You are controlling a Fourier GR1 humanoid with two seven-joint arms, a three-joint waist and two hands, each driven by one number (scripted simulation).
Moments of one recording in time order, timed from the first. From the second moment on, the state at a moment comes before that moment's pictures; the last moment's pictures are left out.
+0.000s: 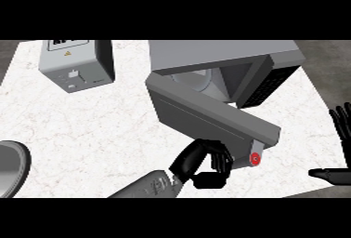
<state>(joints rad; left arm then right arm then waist) -0.57 0.02 -1.01 -1.02 0.35 0.39 -0.21 -0.09 -0.50 -0.14 -1.01 -0.31 0.38 -0.79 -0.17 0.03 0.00</state>
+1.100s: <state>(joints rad) -0.98 0.02 -0.89 -0.84 0.55 0.54 -0.24 -0.23 -0.56 -0.09 -1.15 -0.42 0.48 -0.65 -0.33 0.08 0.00</state>
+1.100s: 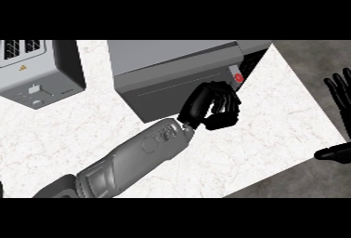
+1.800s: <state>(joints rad) -0.99 0.04 -0.90 -0.84 0.63 0.62 -0.25 -0.31 -0.59 -0.05 -1.21 -0.51 0.57 -0.55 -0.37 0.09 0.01</state>
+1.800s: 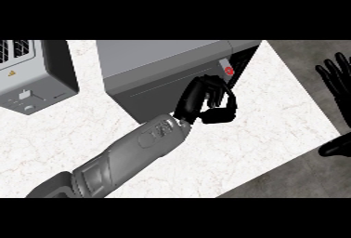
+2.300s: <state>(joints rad) -1.00 0.04 -0.91 -0.83 0.66 0.66 -0.25 -0.36 -0.64 0.04 -1.33 -0.51 0.66 -0.48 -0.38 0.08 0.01</state>
